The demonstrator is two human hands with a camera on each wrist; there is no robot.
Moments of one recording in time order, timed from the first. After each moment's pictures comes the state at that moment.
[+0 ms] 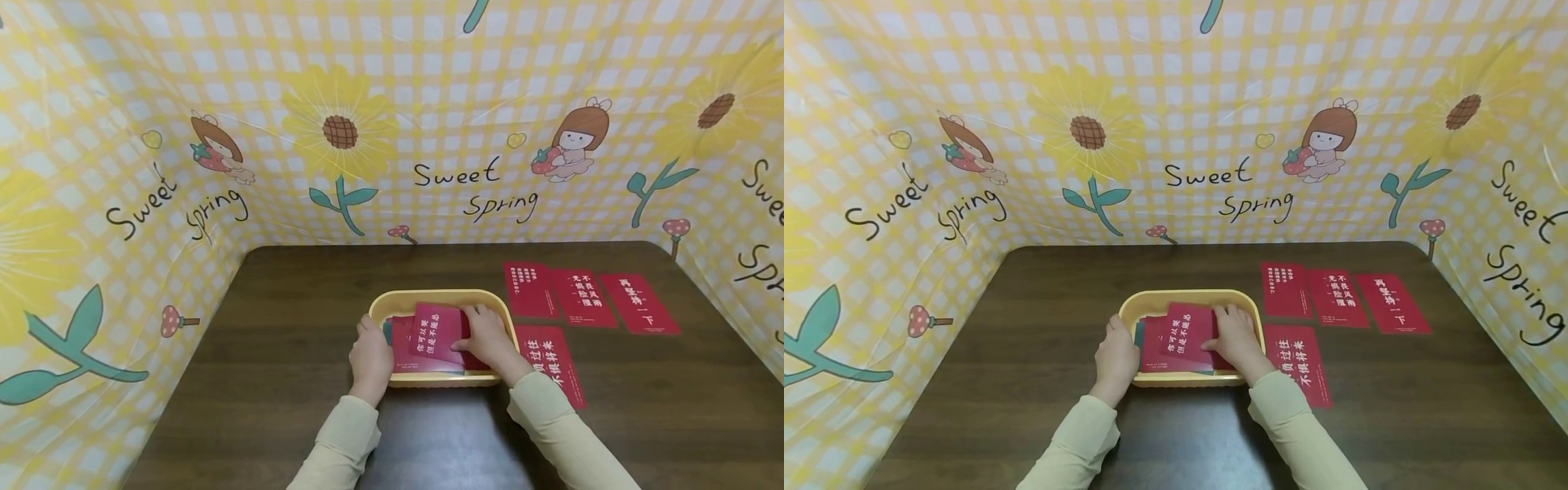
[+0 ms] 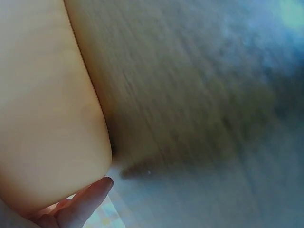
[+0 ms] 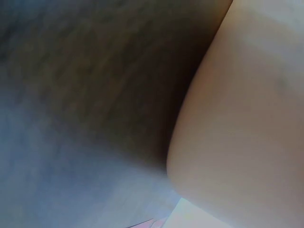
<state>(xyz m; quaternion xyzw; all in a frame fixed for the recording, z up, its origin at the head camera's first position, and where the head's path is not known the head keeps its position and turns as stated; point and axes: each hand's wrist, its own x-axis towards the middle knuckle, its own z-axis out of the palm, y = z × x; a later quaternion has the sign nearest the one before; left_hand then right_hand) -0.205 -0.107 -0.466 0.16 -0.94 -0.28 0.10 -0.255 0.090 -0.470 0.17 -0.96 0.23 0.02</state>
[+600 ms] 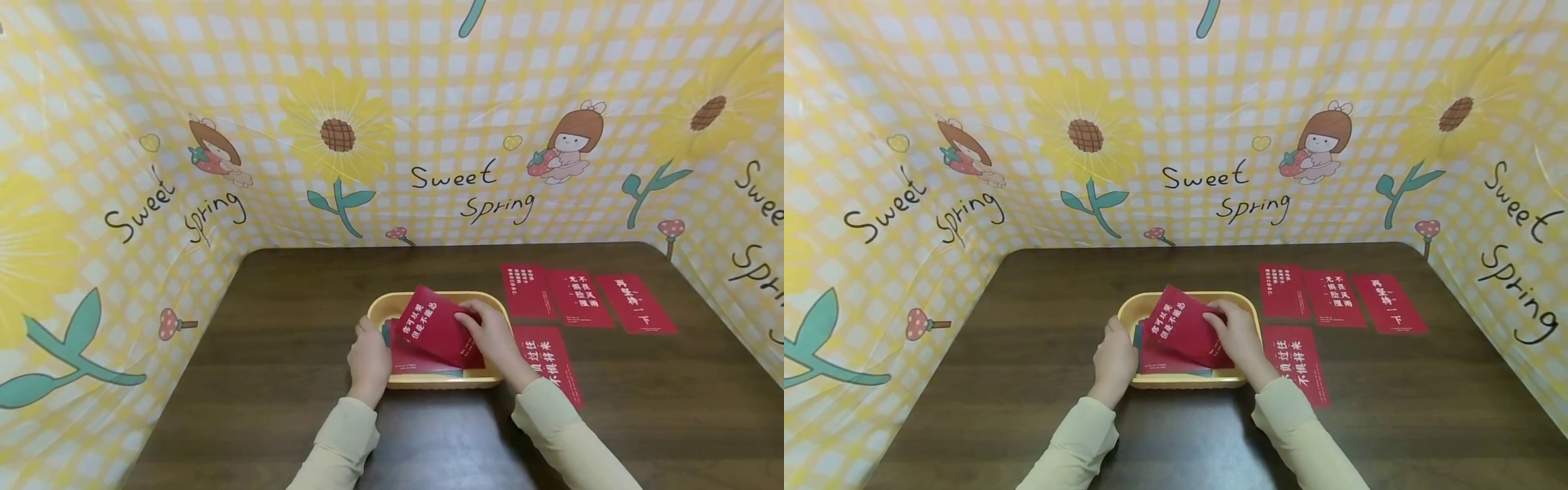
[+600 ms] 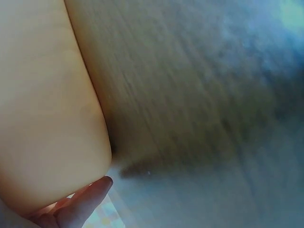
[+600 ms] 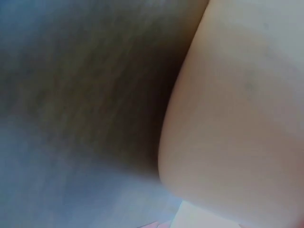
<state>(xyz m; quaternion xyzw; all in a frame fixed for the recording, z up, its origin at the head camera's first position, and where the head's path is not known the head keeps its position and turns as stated) -0.203 -0.107 -0.465 0.15 -0.94 -0.27 0.12 -0.248 0.095 -0.460 0.14 -0.89 0.43 0.09</state>
